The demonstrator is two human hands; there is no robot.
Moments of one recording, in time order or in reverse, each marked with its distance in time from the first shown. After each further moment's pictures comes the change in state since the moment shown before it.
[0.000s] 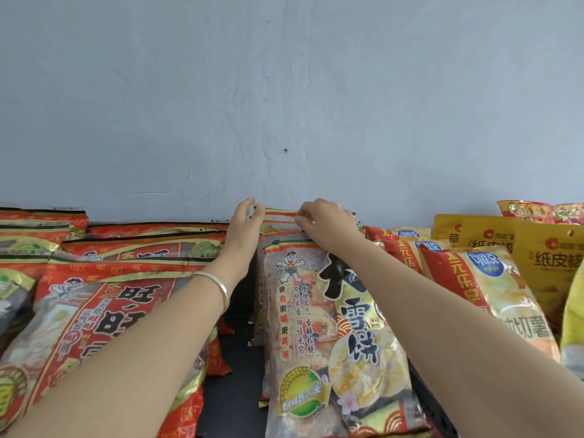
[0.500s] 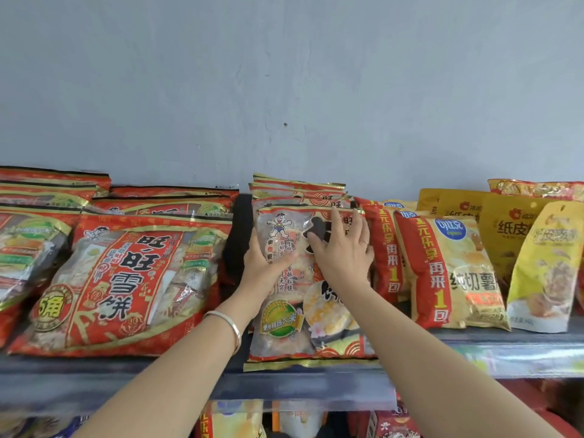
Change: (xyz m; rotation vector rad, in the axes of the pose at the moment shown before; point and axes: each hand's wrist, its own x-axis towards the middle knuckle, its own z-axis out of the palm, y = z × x) left_hand -0.133 -0.035 0.027 0.001 -0.069 -0.201; right_hand -0.119 0.024 0.042 0.100 0.189 0.345
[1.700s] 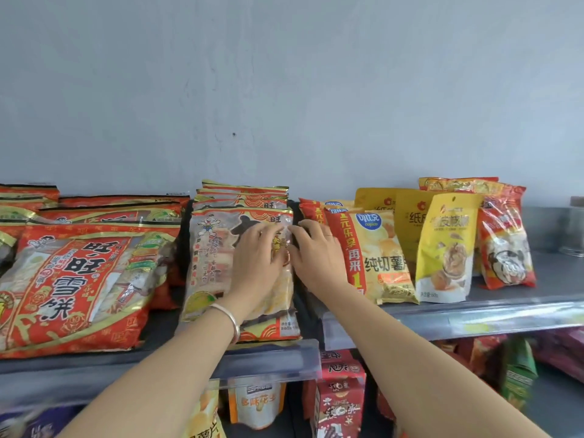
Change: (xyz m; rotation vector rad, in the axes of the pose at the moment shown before) left_hand -0.040 0.038 0.086 0.766 0.171 0.691; right_hand -0.030 0.051 -0.083 -0.094 0.027 -0.377
